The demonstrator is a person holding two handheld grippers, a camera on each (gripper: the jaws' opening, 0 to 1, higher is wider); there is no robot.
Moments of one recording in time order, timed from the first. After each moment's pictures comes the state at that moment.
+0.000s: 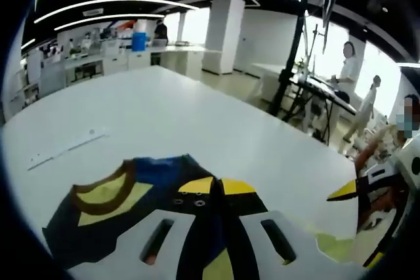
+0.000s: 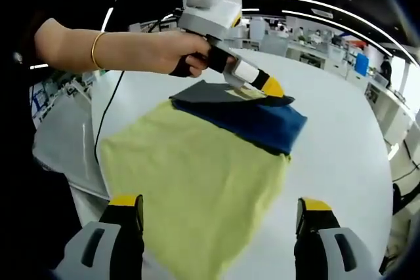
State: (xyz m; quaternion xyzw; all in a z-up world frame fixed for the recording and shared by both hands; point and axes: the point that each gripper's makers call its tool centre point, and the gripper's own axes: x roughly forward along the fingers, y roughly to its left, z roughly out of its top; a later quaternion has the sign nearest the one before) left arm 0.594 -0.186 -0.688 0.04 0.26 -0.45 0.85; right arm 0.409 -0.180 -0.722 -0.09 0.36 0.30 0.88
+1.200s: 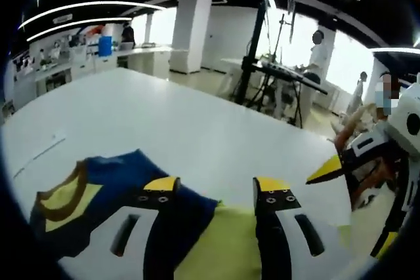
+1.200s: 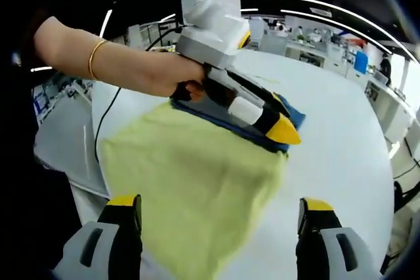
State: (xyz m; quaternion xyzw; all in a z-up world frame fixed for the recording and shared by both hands) left arm 0.549 -0.215 -0.709 0.06 0.24 -0.54 0.80; right arm 0.408 -0.182 -0.720 -0.09 0.36 0.31 0.88
